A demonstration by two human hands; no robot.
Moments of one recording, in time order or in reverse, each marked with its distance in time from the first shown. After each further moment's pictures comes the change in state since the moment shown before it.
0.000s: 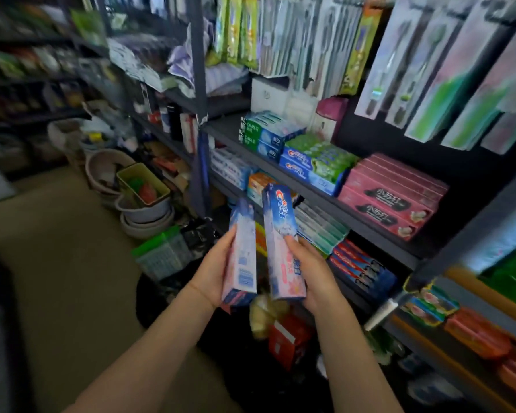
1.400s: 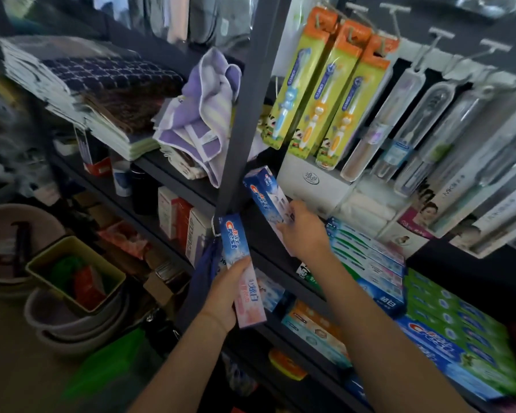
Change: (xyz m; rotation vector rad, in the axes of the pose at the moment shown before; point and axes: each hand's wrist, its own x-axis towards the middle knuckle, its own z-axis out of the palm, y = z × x) left_hand 0.412 0.340 -0.152 -0.057 0.051 -0.006; right_hand 0.512 -0.180 0.281 -1.464 0.451 -0.327
